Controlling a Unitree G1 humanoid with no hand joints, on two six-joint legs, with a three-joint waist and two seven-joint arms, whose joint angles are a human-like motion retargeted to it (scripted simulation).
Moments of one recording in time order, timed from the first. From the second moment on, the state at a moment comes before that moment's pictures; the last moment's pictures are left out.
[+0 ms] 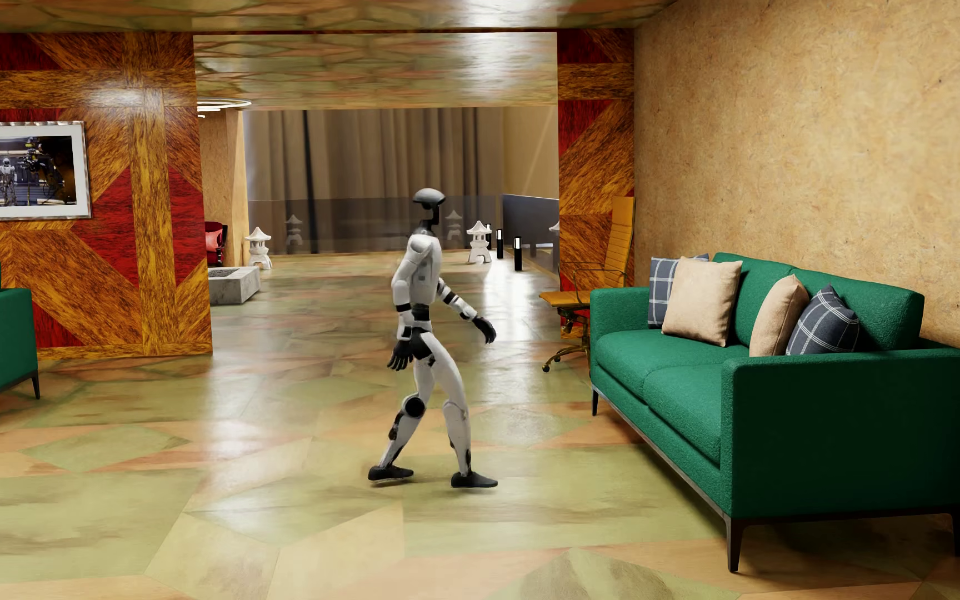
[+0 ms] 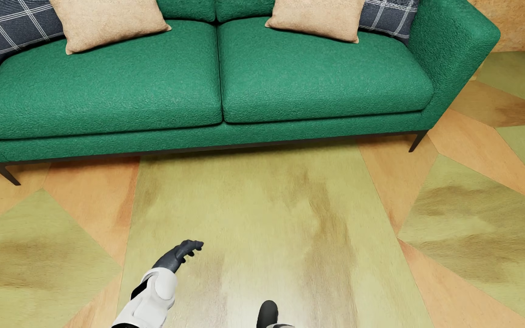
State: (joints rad) body -0.02 -0.56 -0.09 0.00 -0.05 -0.05 0.30 -0.30 -0.01 0.42 0.32 -0.18 0.45 -0.50 0.05 0.08 -0.02 -0.05 -0.19 -0.11 0.23 0.73 0.83 0.72 -0.49 0.13 0.40 0.06 0.04
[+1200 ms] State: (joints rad) body -0.30 -0.43 0.01 0.11 -0.19 -0.11 0.29 -0.25 0.06 0.38 0.48 0.09 0.17 -0.26 -0.17 0.03 -0.20 -0.04 0.00 0.20 0.40 0.55 0.92 0.64 -0.52 0.07 0.40 0.13 0.00
